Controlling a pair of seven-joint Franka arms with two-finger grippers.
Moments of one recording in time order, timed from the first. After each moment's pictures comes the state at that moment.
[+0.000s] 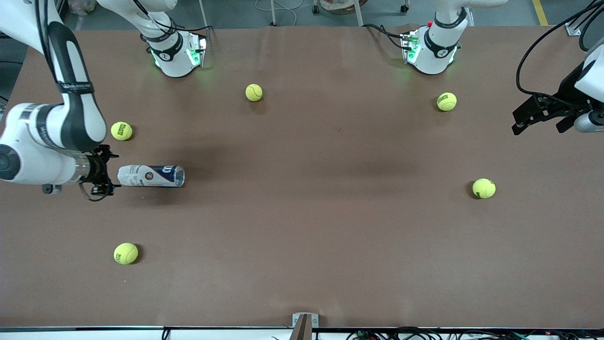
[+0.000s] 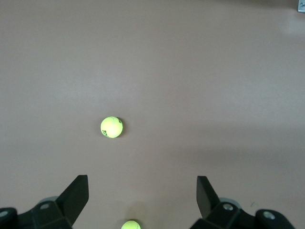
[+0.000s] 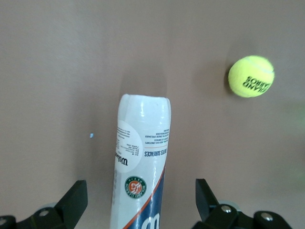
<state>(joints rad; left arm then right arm) -0.13 -0.04 0.05 -1.60 0.01 1.68 -0.12 -0.03 0.32 -0.05 -1.93 -0.01 1.97 1.41</state>
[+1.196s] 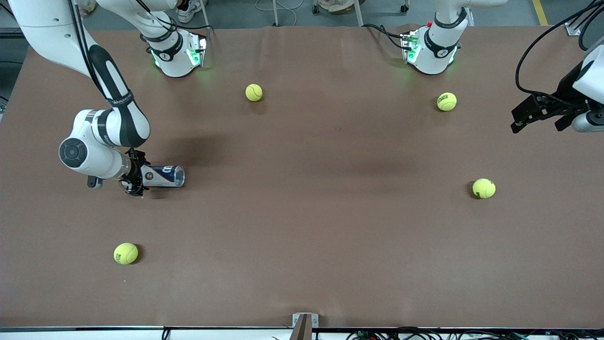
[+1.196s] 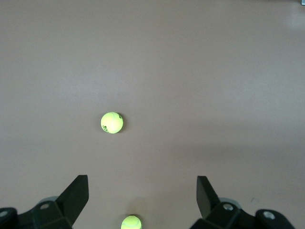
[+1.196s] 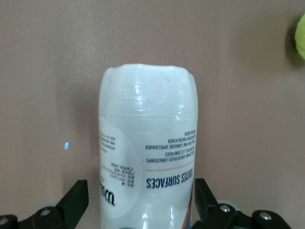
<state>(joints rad) -0.13 -0.04 0.05 -1.60 0.01 1.65 -0.12 0.00 0.39 -0.05 -2.18 -0.01 2.41 1.51</state>
